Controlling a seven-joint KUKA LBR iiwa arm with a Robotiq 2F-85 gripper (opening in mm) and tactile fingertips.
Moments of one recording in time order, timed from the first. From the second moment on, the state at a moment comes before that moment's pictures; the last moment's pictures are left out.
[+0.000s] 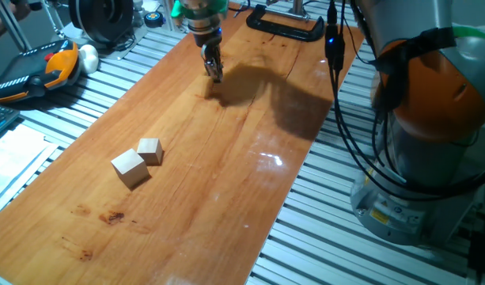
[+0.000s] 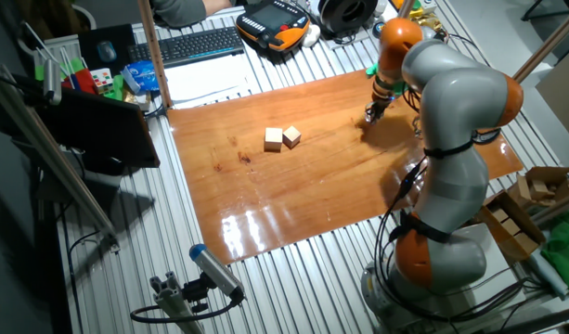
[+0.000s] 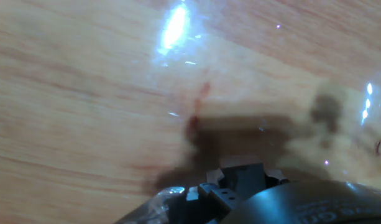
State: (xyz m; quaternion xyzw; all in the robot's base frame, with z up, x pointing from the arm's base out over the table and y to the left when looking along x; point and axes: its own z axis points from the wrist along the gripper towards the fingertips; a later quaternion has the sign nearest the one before) arm 0.571 -0.170 0.078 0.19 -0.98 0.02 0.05
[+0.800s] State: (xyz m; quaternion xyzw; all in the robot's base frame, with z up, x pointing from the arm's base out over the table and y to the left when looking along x) arm 0.542 -0.088 0.119 0.08 -0.99 0.05 0.06
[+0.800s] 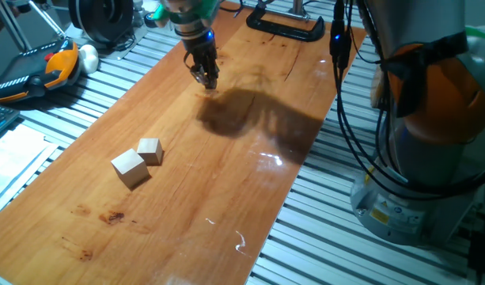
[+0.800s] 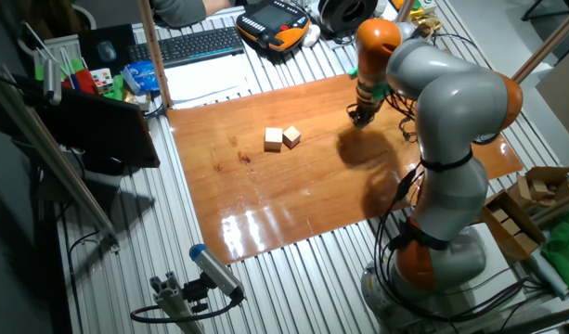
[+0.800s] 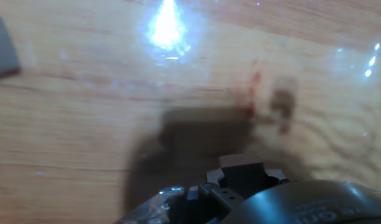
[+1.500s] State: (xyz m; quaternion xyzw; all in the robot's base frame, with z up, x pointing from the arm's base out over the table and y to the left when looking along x) arm 0.531 -0.036 0.123 0.03 -1.00 0.04 0.06
